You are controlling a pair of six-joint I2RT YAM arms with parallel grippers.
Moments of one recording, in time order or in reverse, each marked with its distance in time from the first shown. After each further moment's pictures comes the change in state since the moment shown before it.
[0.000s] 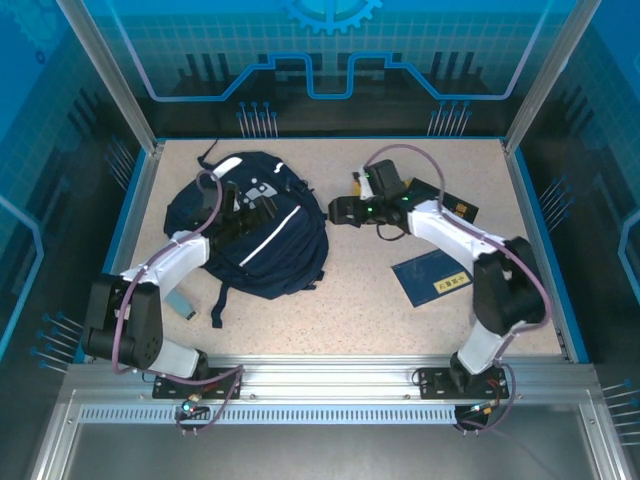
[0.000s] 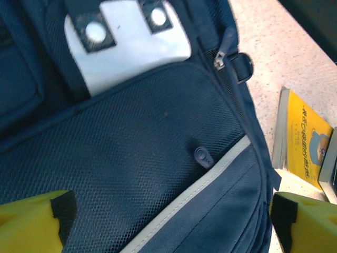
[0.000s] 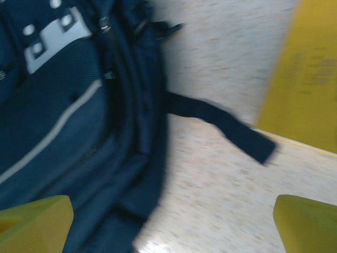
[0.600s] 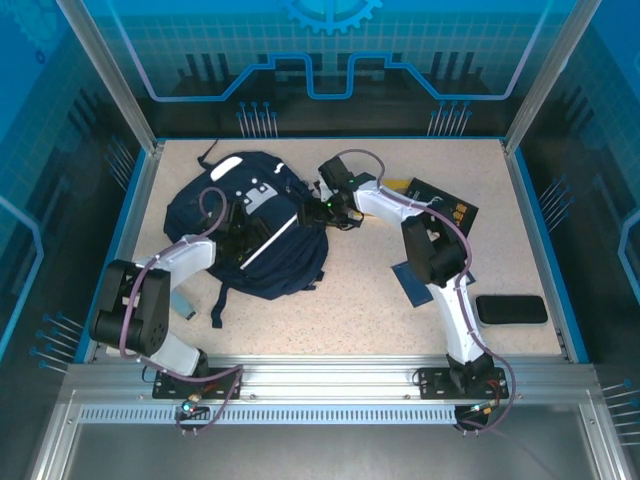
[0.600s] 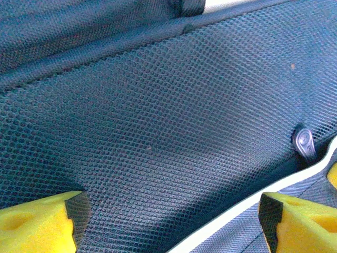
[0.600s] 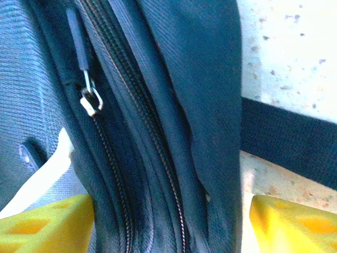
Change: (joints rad) left arm -0.006 0.095 -0.059 -0.057 -0.042 -0.097; right arm 0.064 0.529 0.494 -0.232 -0.103 0.099
